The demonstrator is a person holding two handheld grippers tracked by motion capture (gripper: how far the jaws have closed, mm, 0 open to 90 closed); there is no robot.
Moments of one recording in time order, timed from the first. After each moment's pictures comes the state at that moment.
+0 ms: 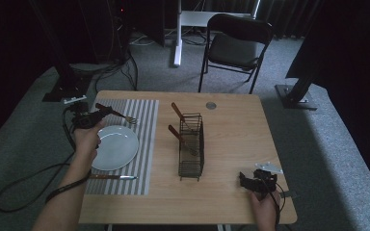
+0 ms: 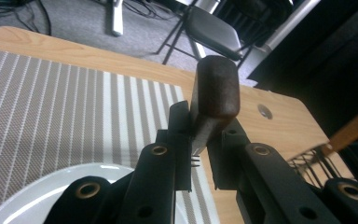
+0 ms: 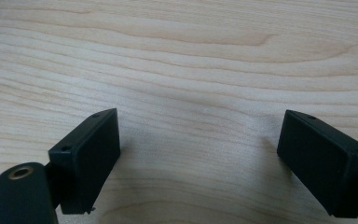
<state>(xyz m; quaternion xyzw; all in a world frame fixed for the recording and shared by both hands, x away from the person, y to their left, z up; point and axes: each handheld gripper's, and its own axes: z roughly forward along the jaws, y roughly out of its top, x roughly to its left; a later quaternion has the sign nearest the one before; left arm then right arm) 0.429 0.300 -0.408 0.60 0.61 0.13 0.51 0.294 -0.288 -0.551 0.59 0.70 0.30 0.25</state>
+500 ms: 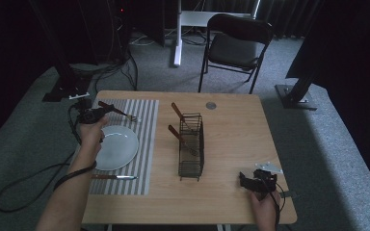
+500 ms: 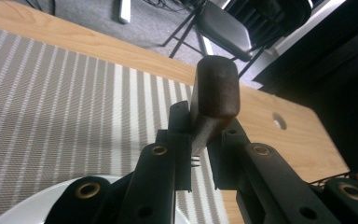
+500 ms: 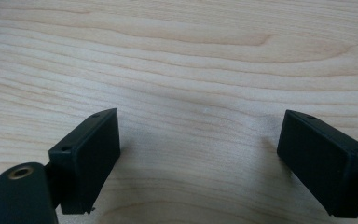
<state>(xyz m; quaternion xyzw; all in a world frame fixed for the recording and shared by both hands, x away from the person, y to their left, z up) 0.467 0.305 -0.433 0.58 0.64 0.10 0.50 0.294 -0.288 -0.551 0.59 0.70 0.30 0.25</state>
